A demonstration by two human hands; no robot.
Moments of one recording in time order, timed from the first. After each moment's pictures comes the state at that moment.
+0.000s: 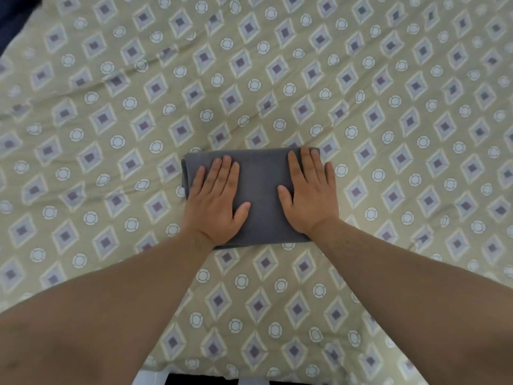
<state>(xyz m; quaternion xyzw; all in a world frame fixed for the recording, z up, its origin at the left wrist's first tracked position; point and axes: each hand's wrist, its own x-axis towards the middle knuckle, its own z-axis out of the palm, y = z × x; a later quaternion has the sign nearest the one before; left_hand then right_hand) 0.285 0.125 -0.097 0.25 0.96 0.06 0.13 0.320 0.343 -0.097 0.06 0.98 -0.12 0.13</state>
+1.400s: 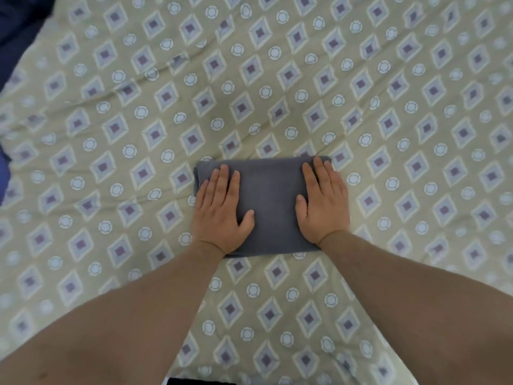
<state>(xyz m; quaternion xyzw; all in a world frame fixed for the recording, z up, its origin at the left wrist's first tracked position) 0.289 0.120 -0.110 0.18 0.97 0.12 0.08 0.323 0.341 -0.111 0.09 0.98 -0.16 0.04</state>
